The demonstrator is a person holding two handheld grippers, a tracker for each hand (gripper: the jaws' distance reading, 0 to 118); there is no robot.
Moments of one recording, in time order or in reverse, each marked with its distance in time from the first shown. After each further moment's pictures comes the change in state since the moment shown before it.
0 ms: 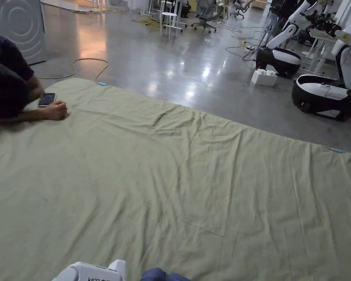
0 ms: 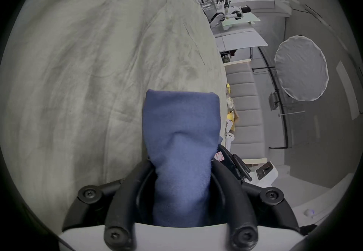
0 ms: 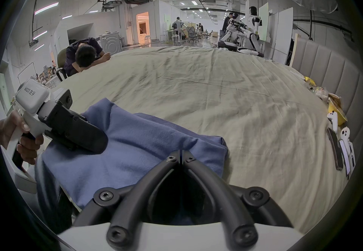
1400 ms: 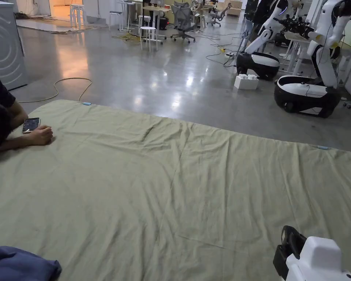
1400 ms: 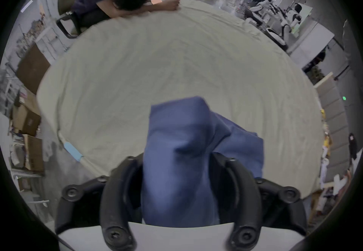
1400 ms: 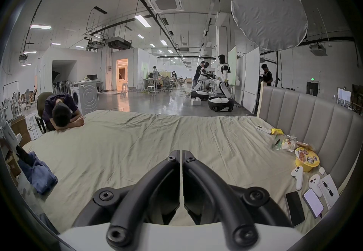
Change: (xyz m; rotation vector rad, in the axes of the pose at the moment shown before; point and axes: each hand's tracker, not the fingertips) left arm -0.066 0.146 0.312 0.308 0.970 -0.160; right arm 0.081 0.162 0.071 0.413 -0.226 -0.050
